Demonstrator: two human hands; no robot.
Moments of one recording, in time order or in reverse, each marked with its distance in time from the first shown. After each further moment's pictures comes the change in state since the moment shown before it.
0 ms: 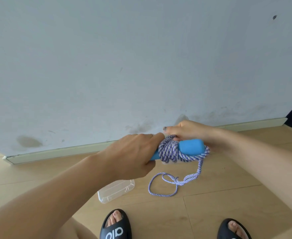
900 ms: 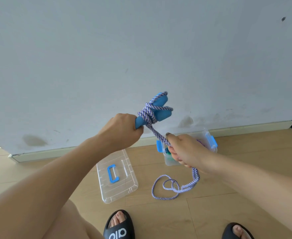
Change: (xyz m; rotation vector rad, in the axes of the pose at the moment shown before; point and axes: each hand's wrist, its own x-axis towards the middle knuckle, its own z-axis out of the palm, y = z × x) left_hand 0.019 -0.062 0.002 -0.138 0.071 -0.588; right_hand -0.021 -0.016 0.047 0.167 0.078 0.020
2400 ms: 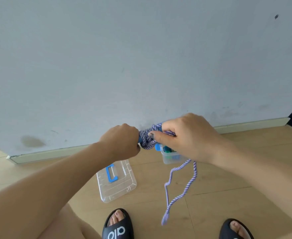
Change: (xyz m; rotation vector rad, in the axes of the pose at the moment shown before) left_hand -0.012 0.010 0.018 0.411 -0.190 0.106; right_hand -0.036 -0.027 -0.024 -0.772 0.351 -0.665
